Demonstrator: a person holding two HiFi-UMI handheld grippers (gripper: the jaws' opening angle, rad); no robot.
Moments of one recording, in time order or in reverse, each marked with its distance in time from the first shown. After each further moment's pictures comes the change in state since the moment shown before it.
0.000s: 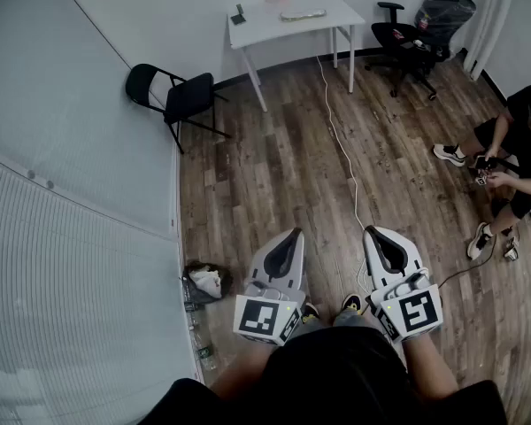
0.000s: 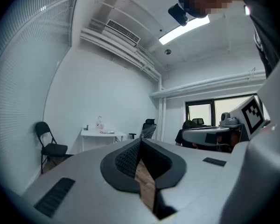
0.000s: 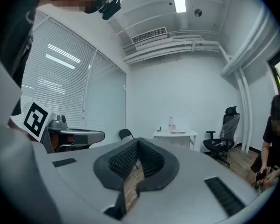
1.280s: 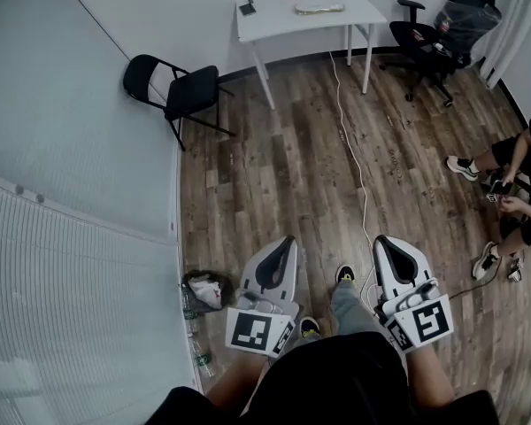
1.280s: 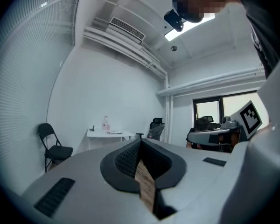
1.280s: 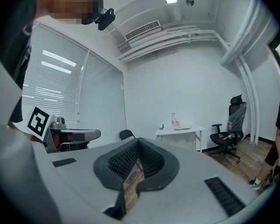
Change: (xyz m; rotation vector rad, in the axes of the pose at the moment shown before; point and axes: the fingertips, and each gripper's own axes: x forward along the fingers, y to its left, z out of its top) left arm 0.074 0.102 -0.006 0.010 0.010 0.069; right arm 0.113 -0.047 -0.027 0.075 -0.005 0.052
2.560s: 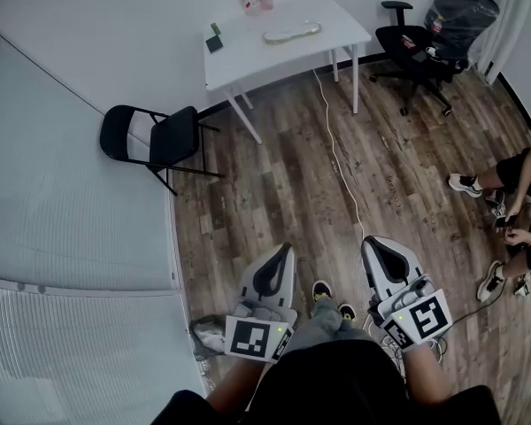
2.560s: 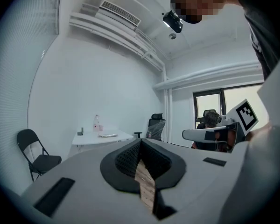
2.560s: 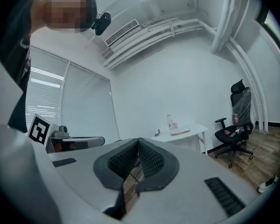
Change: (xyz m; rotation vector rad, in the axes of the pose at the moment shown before) left arm 0.273 0.031 0.035 0.061 0.056 -0.056; right arm 0.168 -0.210 0.041 0.142 -0.068 0.014
